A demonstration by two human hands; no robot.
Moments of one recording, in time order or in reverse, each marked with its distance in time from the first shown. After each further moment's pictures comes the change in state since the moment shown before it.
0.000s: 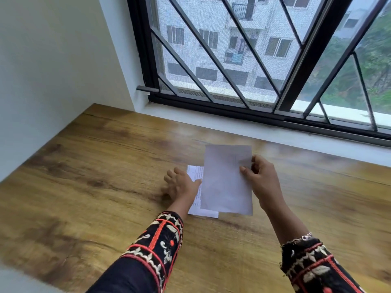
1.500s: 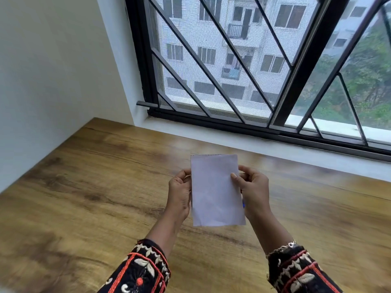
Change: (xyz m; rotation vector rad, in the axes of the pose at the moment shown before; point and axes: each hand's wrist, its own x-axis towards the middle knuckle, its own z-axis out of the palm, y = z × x) left_hand -0.022 0.007 -0.044 -1.515 -0.411 0.126; right_hand -0.003 -0.014 0.017 0.387 0.084 0.067
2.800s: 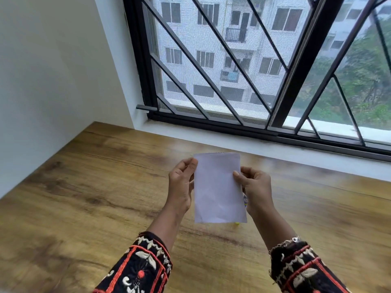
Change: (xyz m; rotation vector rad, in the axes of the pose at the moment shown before) left_hand -0.007 0.030 0.018 -0.016 -0.019 0.061; right_hand 0.010 -0.002 -0.005 0.112 0.002 0.067
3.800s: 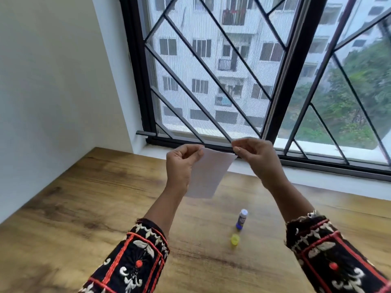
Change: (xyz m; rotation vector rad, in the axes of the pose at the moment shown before) left_hand 0.012 0.074 0.048 0.258 -0.073 0.397; right_hand 0.020 -0.110 0.001 -0.472 -0.165 -0.509
